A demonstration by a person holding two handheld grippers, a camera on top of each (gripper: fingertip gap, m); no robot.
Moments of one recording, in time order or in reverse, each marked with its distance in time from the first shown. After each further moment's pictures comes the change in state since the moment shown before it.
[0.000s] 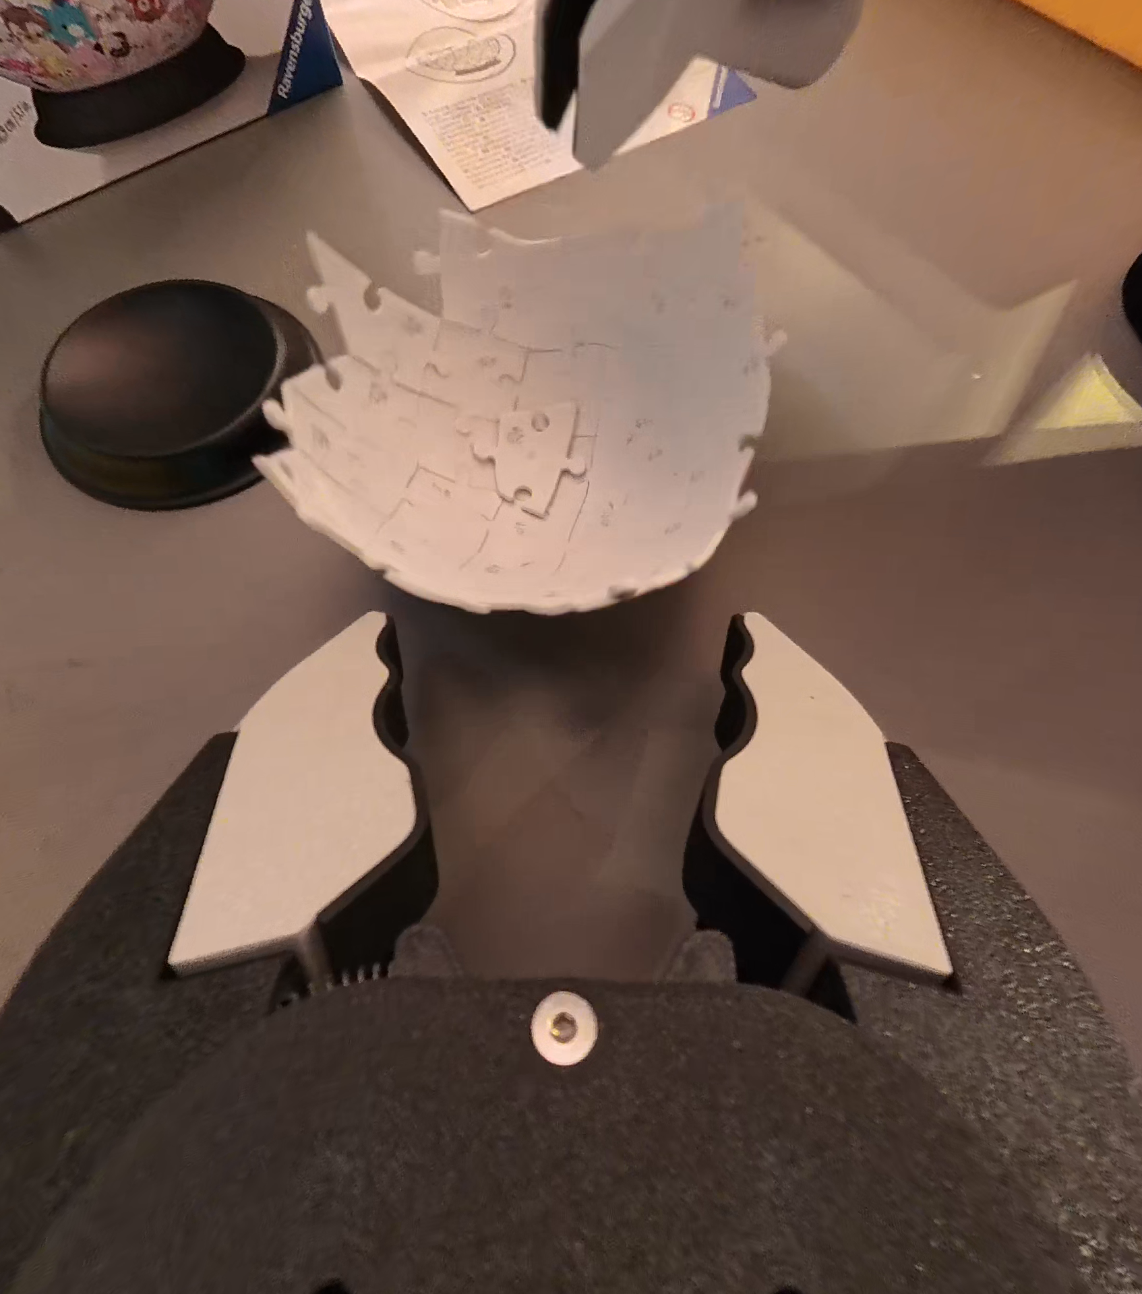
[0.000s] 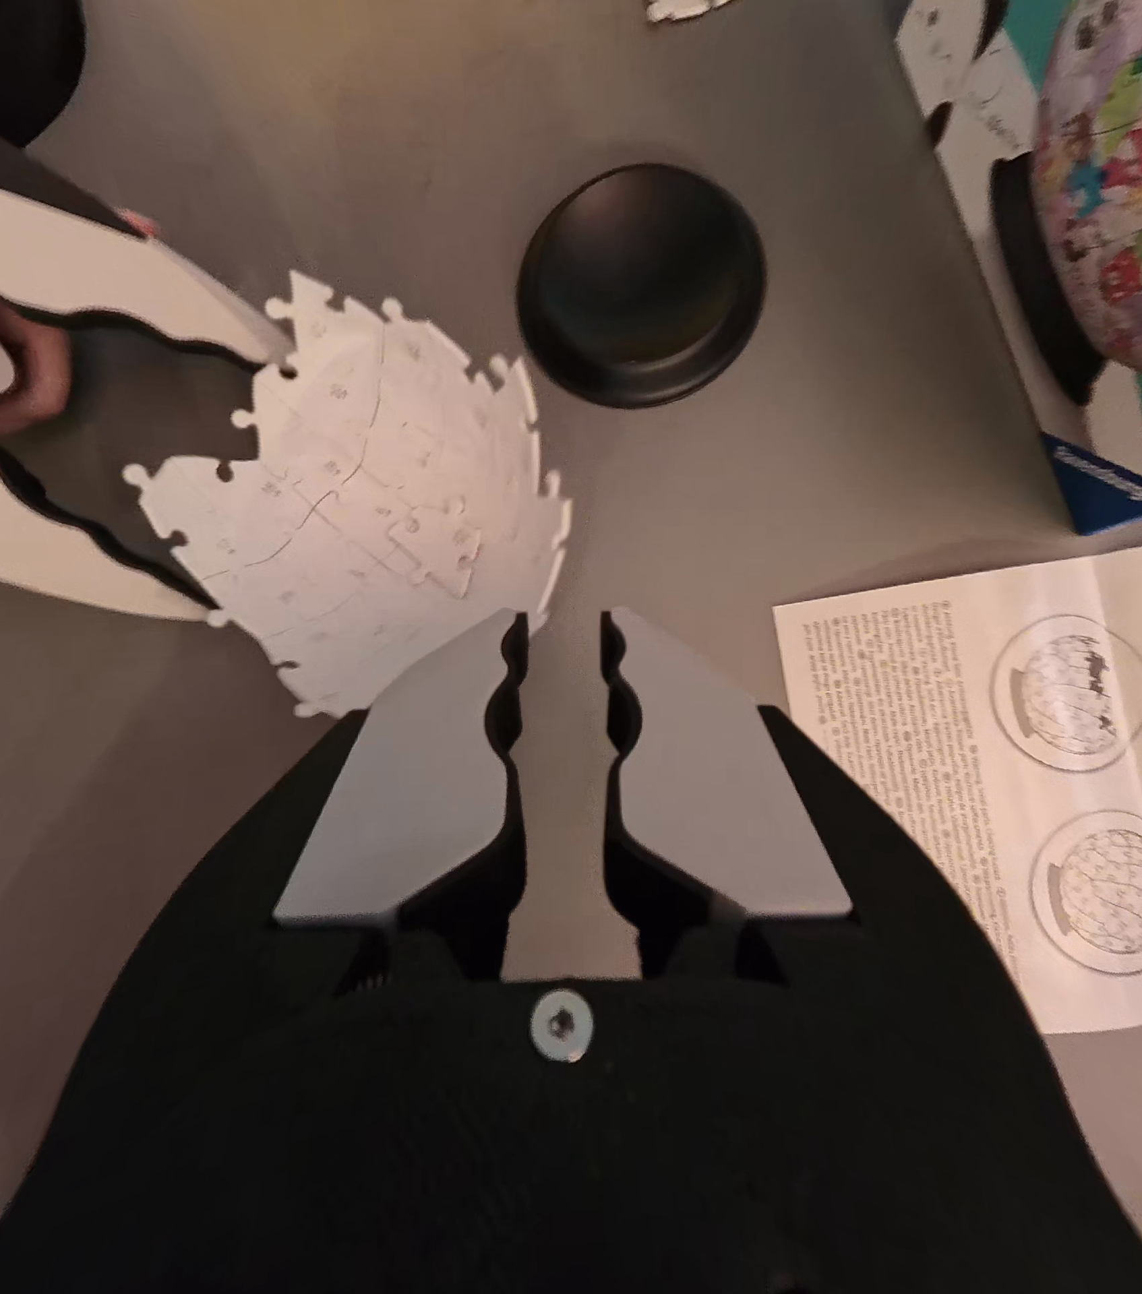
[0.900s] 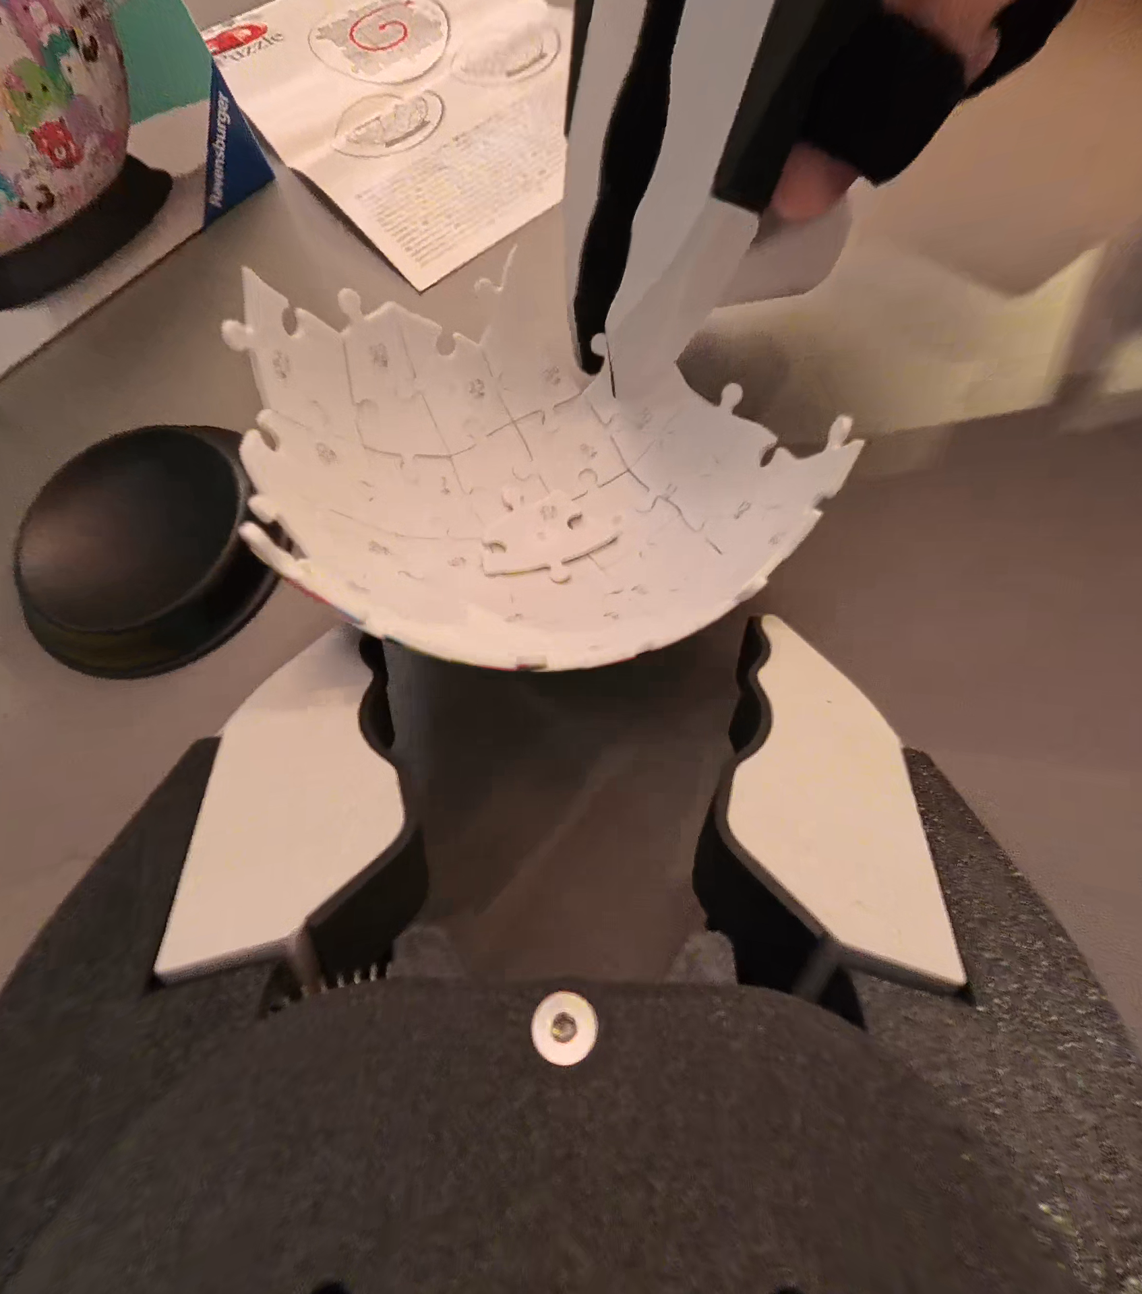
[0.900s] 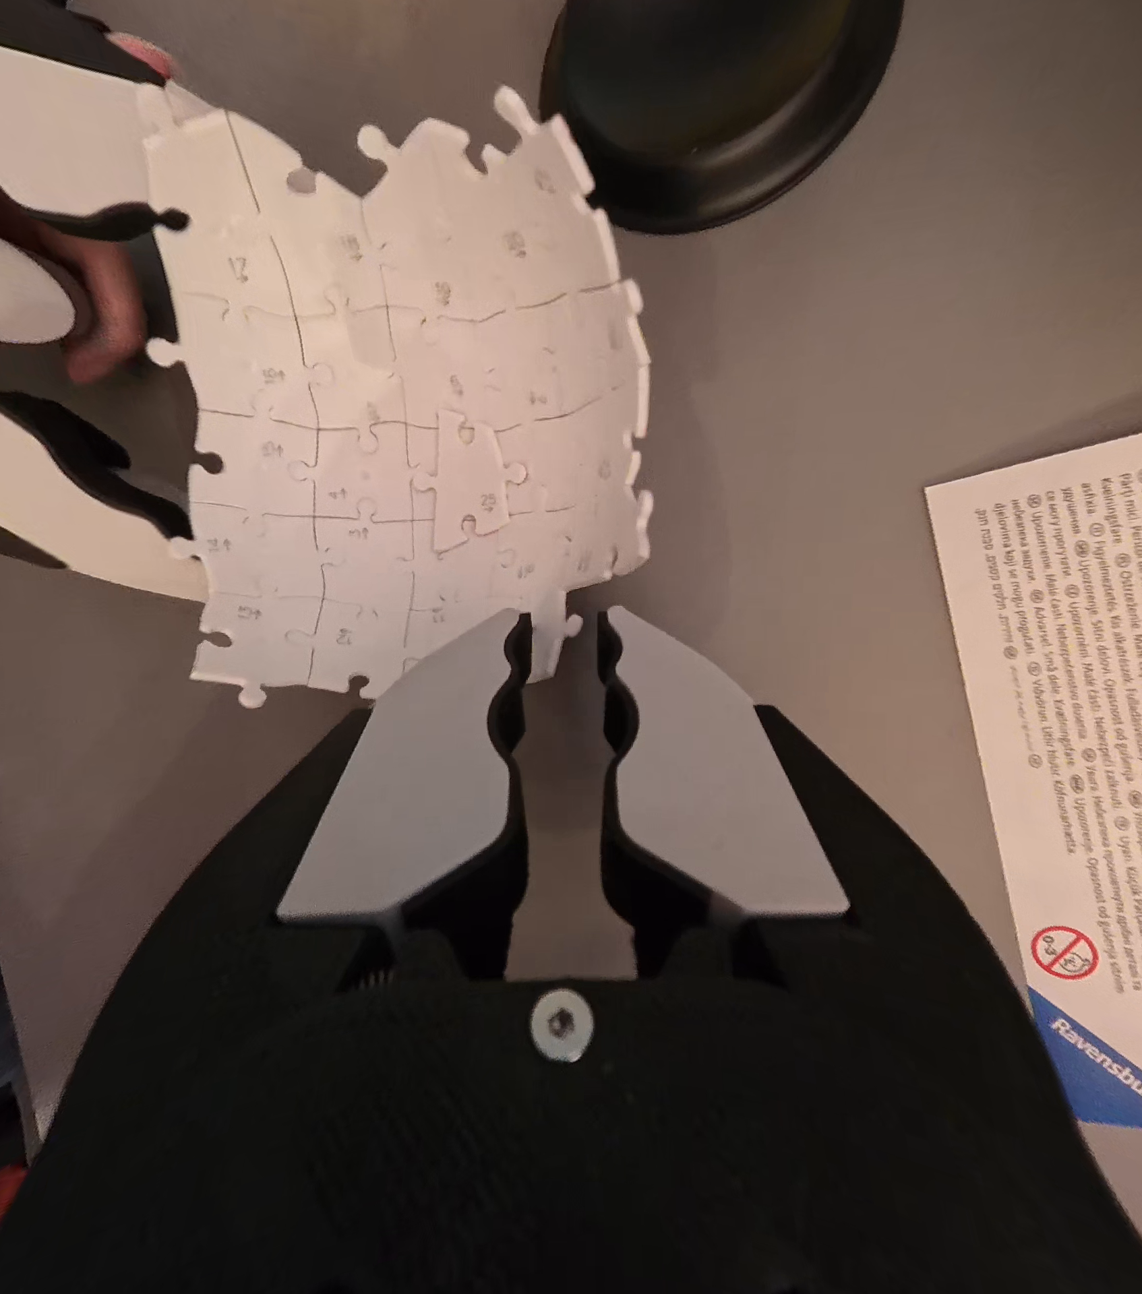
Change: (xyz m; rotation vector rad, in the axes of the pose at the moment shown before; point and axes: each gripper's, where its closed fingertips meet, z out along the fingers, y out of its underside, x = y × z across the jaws) left arm 0.002 -0.020 0.029 -0.007 0.017 0.162; right arm -0.015 0.043 0.026 -0.060 -0.140 0.135
